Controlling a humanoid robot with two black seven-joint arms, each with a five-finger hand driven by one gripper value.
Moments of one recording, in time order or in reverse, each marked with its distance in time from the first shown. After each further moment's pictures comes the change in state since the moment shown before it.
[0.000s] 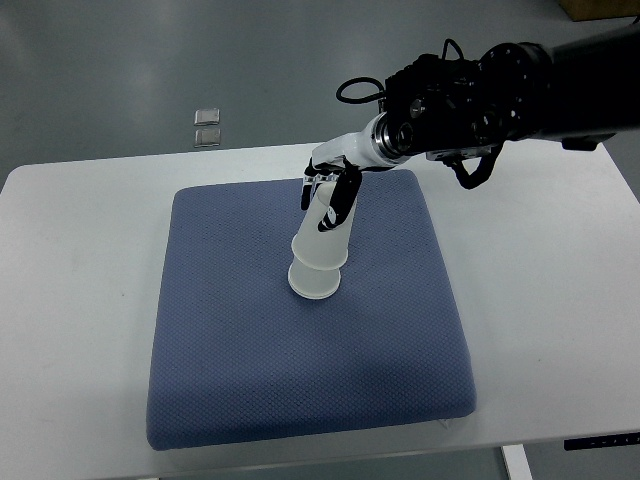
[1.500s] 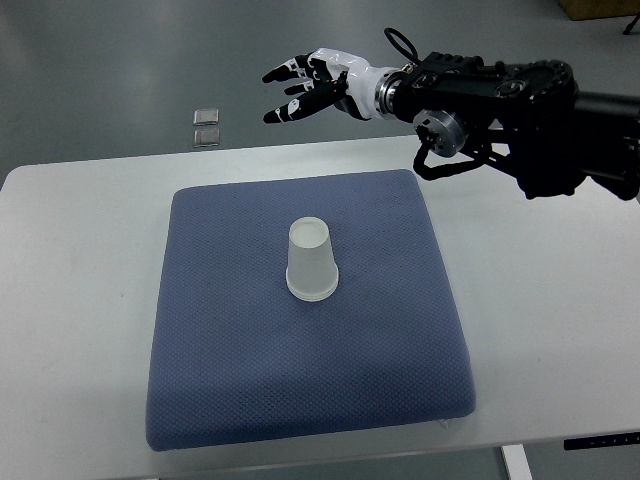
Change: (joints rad) left arm 0.000 0.000 0.000 -0.008 0.000 0.001 0.000; right arm -0.483 -0.109 0.671 -0.417 0.237 -0.149 0.095
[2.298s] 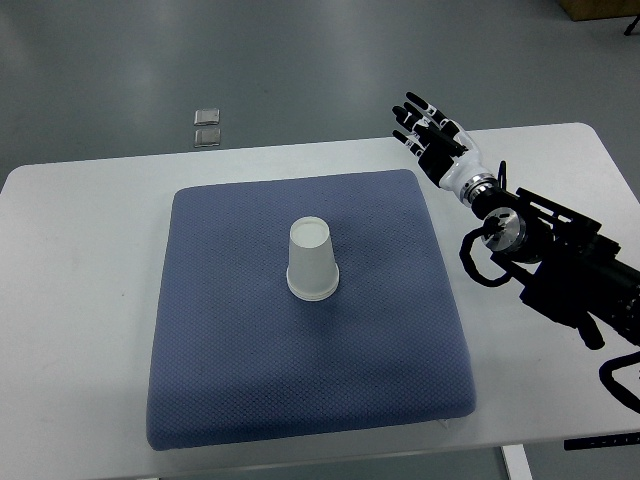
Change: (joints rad) left arm 0.000 0.000 0.001 -0.005 0.000 0.000 0.000; right arm -0.597 0.017 0.752 -0.244 -0.008 0.172 0.205
